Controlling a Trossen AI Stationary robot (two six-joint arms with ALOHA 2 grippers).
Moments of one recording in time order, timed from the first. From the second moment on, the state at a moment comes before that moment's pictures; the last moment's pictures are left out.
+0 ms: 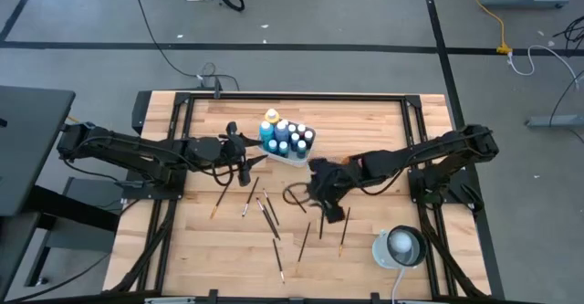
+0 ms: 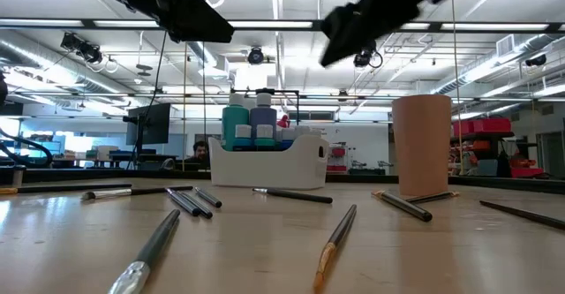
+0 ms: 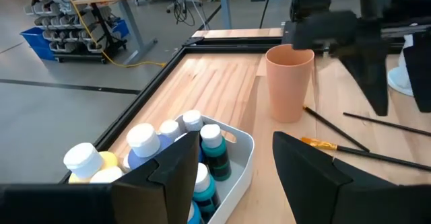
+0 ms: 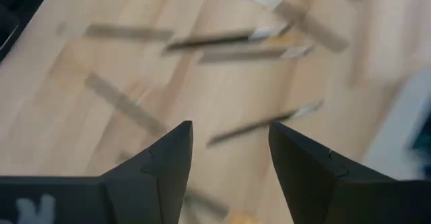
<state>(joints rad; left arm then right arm) -0.07 1.03 0.64 0.09 -0.43 0.01 0.18 1.58 1.15 -0.43 -0.05 -0.15</state>
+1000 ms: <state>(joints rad) -0.07 1.03 0.64 0.10 -0.43 0.02 0.30 1.81 1.15 -0.82 0.12 -0.17</state>
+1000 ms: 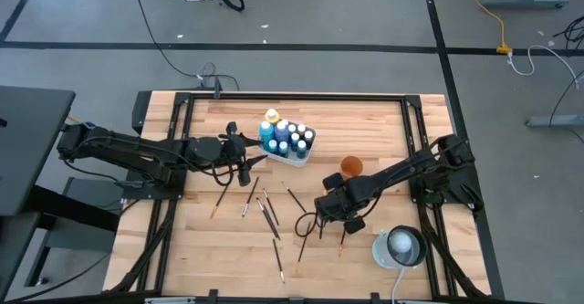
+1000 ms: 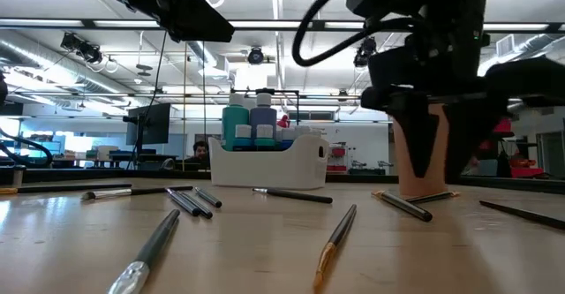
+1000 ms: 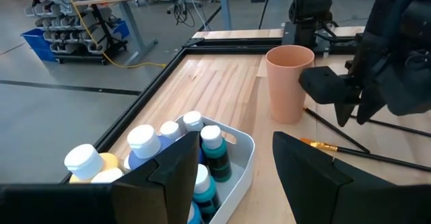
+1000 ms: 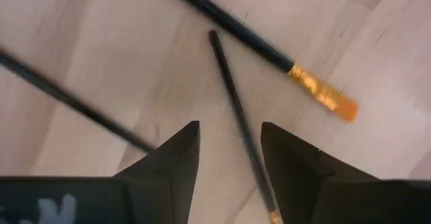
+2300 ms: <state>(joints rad) -0.07 1.03 0.64 0.09 -0.43 0.06 0.28 1.90 1.29 -0.75 -0.06 -0.36</state>
